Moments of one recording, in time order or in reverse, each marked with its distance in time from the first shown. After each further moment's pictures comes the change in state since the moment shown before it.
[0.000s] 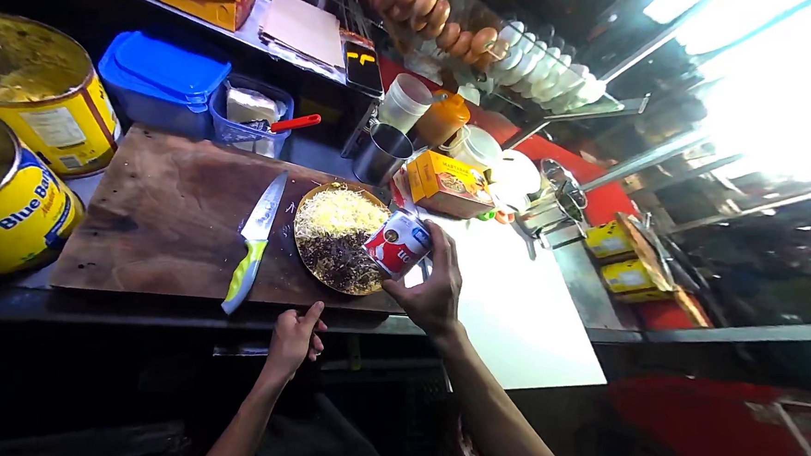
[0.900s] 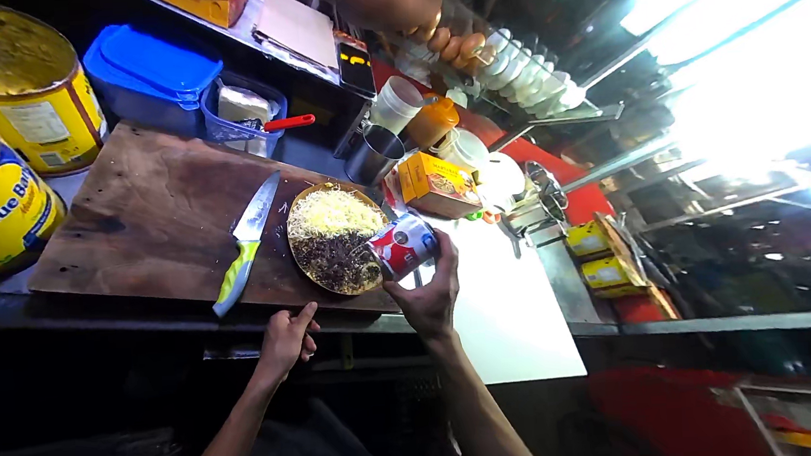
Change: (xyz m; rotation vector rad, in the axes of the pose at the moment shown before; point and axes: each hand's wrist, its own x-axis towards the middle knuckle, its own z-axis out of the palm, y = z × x) left_hand 0.003 0.005 0.000 0.014 -0.002 -0.001; right_hand -0.006 0.006 -0.003 0.006 -0.006 0.102
